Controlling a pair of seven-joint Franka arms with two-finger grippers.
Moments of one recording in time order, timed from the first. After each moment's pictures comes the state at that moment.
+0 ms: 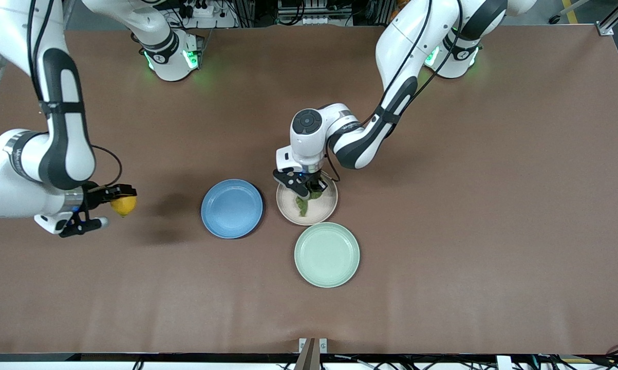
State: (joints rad) left arm -0.68 0.82 -0.21 -1.50 0.34 2.37 -0.38; right arm 0.28 0.48 -0.46 -1.78 0.37 1.85 -0.53
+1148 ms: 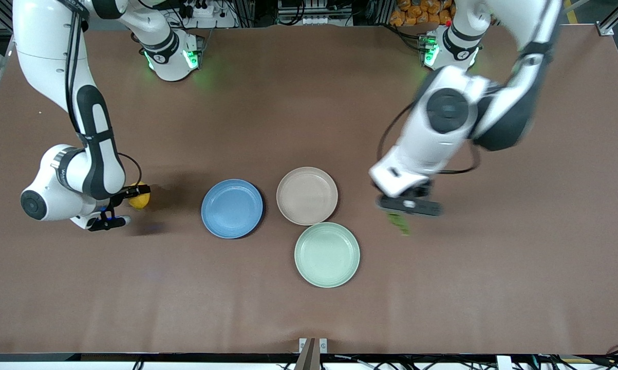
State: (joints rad) left arm -0.28 0.39 -0.20 -1.47 0.10 1.90 -0.37; right arm 0.31 0.61 -0.46 -1.84 0.37 1.94 -0.49
